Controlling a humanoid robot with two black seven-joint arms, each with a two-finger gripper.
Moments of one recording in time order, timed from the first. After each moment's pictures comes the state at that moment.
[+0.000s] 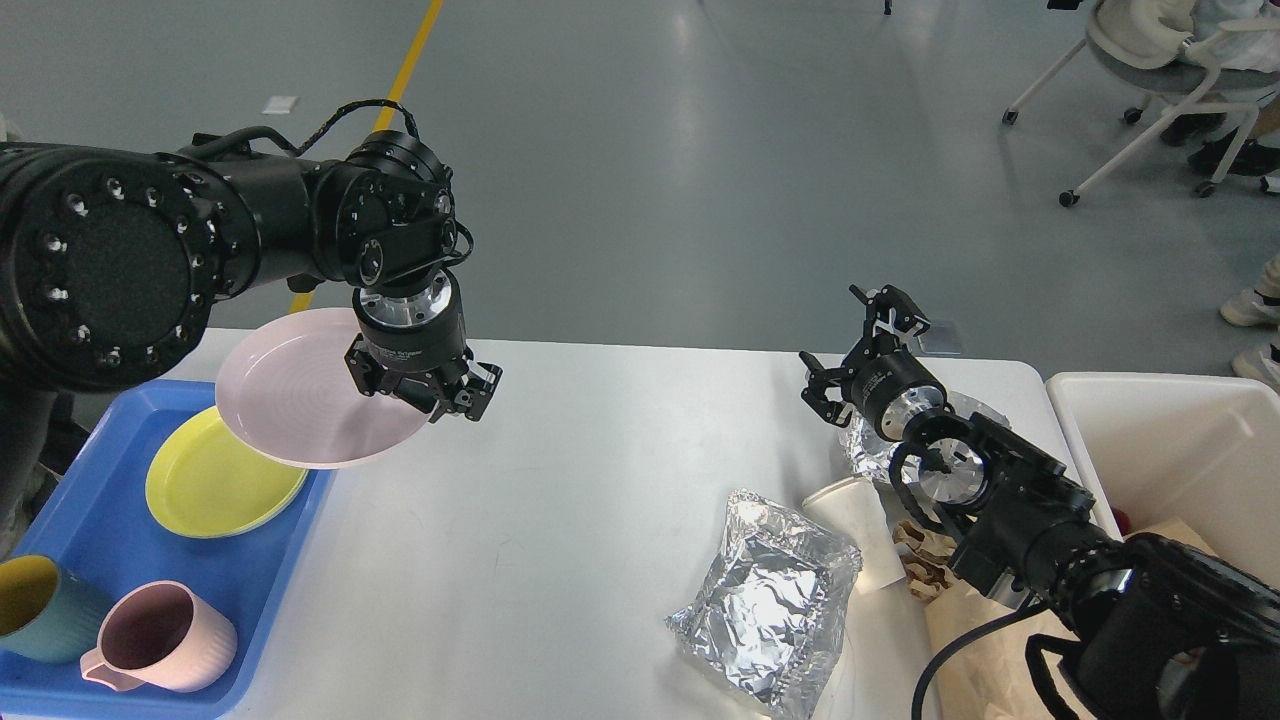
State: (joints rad) left arm -1.81 -0.02 1.23 -0.77 0.05 -0.96 0.14; right arm 0.83 0.04 0.59 0.12 0.04 0.39 0.20
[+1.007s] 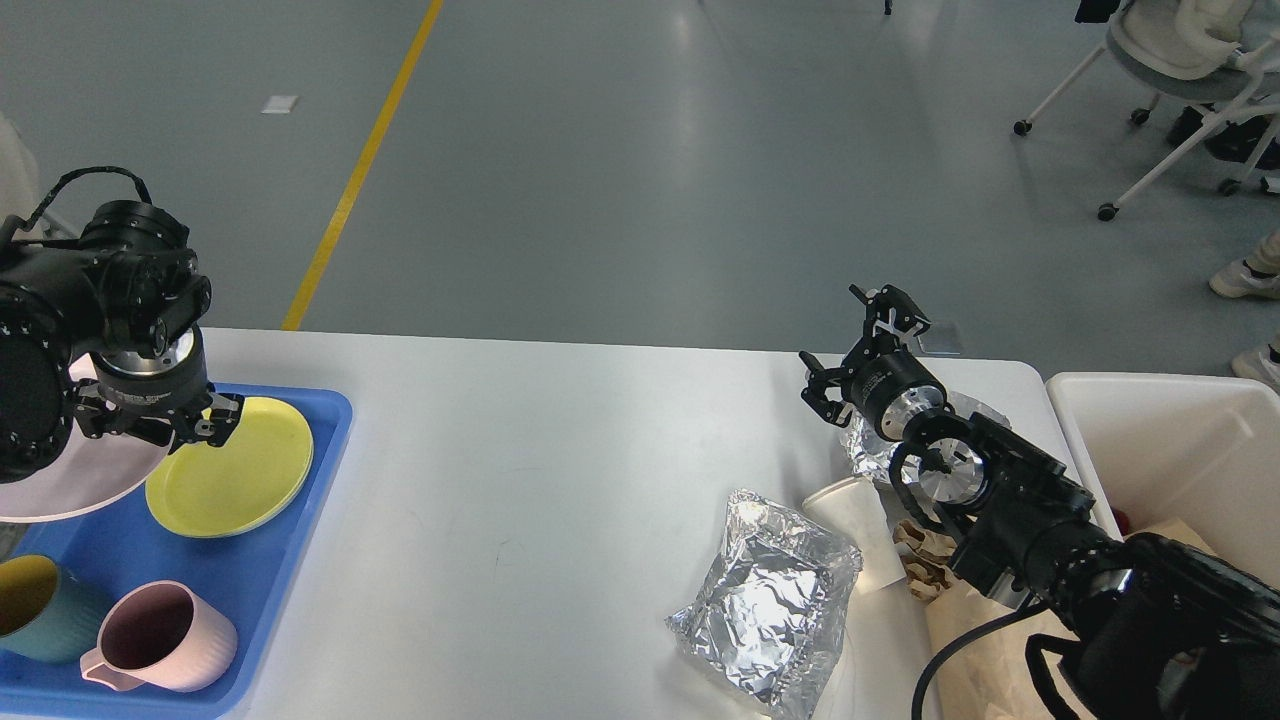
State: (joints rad) left arm -1.41 0.26 1.39 -0.42 0.14 -0.96 0.15; right arm 0.83 0.04 0.59 0.12 0.04 0.39 0.20
